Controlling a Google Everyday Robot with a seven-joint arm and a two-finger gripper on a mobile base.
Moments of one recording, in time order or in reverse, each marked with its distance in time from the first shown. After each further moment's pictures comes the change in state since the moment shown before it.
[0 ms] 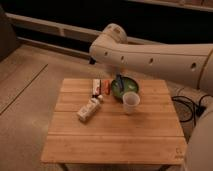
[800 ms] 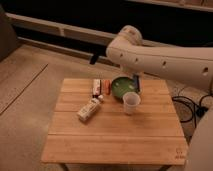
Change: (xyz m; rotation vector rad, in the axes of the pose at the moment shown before) arm 0.017 -0.096 0.040 0.152 0.042 0.227
